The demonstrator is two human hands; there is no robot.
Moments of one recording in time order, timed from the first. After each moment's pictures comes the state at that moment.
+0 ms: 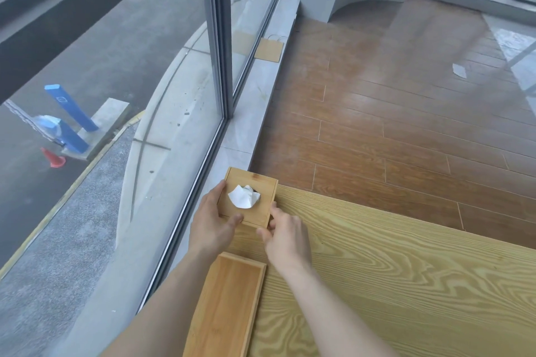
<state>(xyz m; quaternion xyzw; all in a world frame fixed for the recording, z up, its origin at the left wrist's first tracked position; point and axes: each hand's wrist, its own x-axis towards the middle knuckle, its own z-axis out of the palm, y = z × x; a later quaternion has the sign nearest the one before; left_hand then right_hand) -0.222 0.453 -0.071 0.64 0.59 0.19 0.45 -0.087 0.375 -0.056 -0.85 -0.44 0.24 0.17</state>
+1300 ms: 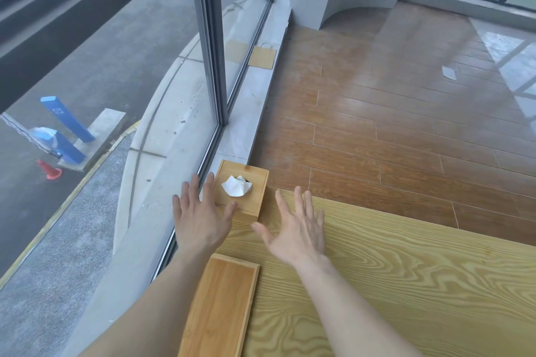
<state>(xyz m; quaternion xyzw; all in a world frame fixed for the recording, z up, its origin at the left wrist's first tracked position) -0.214 0.458 -0.061 0.75 0.62 0.11 0.22 -0.051 0.362 -0.041 -0.84 -0.51 0.18 0.00</state>
